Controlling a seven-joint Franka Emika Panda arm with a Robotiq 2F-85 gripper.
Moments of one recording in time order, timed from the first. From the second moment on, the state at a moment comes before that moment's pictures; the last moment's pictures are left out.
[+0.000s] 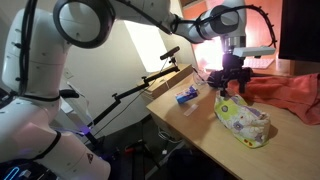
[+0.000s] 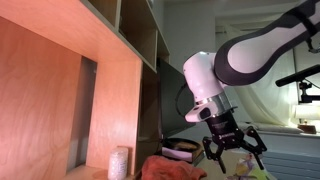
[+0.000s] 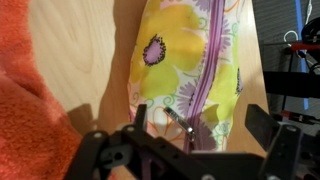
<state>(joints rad) 0.06 0.84 0.11 -1.31 -0.29 1.78 -1.47</state>
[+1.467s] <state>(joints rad) 0.07 0.89 0.11 -1.22 -0.31 1.75 -1.49</state>
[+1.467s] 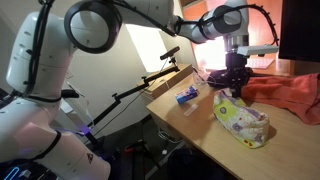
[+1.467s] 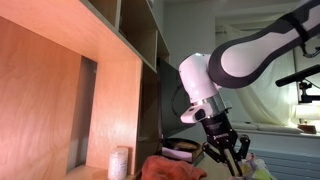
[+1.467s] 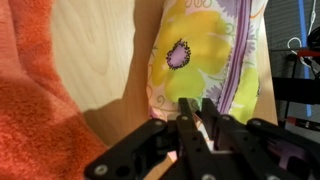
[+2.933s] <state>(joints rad) 0.09 0.89 0.10 -1.22 -0.31 1.63 -1.49</state>
